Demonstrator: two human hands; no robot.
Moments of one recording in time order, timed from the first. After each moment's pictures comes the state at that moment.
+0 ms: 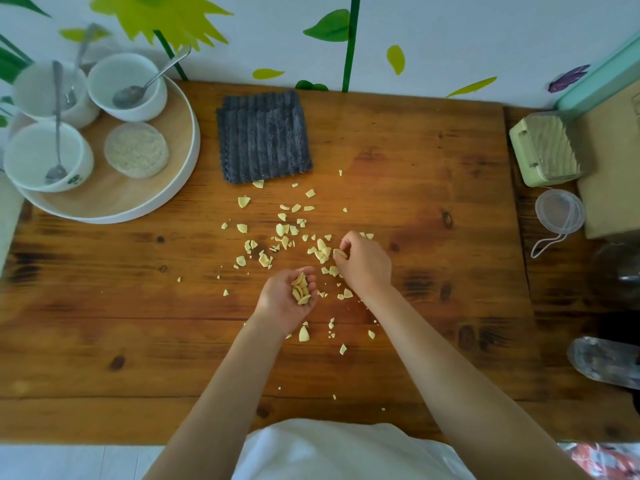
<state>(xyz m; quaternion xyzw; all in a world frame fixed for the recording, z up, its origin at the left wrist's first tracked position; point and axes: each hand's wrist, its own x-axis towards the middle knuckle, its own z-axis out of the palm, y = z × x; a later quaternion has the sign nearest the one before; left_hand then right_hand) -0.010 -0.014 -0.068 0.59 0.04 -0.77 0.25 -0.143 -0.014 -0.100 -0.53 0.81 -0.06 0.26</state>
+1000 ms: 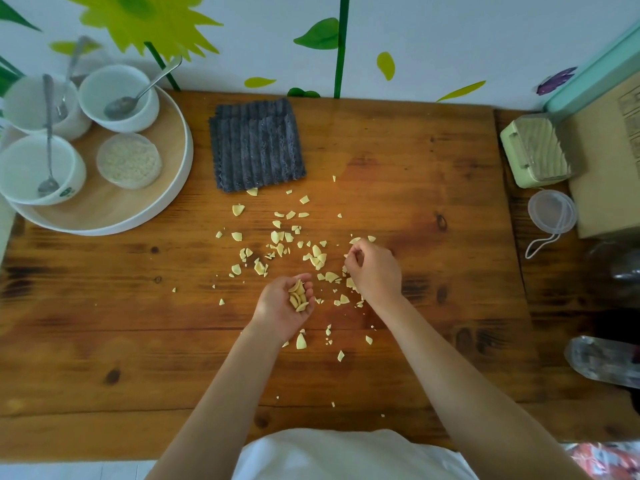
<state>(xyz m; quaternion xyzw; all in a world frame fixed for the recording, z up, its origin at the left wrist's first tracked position) -0.013 -0.016 -0.069 0.59 0.04 -0.77 0.24 -0.163 -0.003 -0.111 -0.53 0.80 -0.14 0.22</state>
